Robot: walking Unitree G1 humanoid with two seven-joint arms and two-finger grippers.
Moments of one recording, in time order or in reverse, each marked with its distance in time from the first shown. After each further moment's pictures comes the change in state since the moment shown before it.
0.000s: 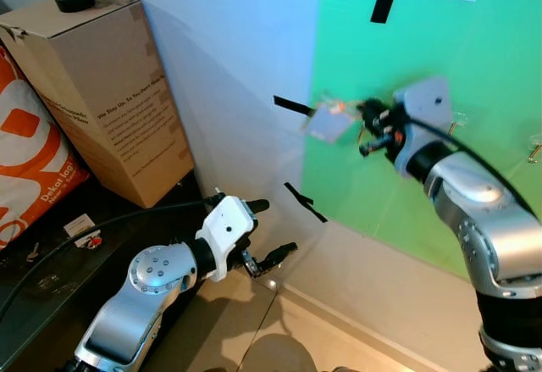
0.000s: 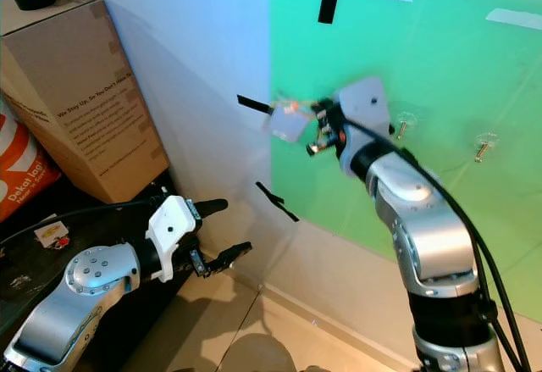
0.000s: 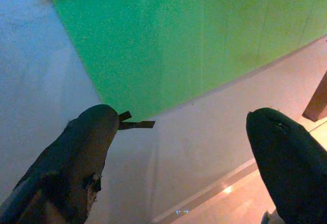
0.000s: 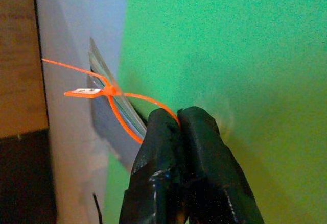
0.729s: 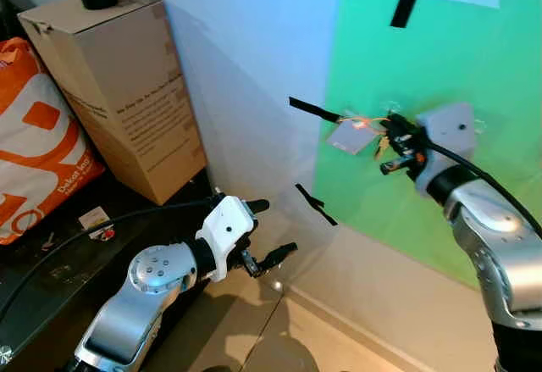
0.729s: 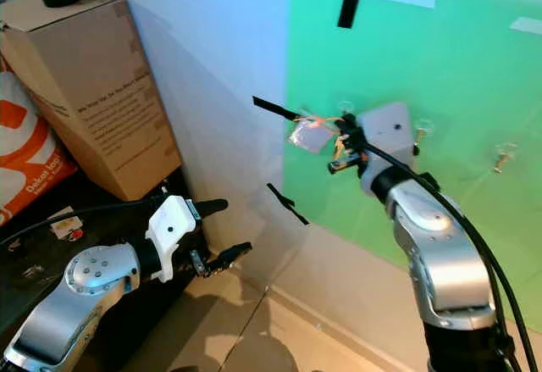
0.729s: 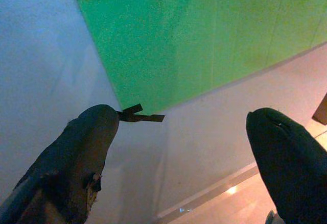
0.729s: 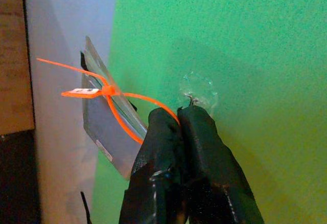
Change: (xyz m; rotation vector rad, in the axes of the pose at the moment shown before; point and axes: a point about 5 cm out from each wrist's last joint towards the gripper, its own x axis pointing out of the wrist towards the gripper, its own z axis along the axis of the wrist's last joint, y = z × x) left arm 0.000 0.000 0.000 0.000 0.001 -0.001; right arm -0.024 -0.012 -0.016 -0.007 -0.022 -0.094
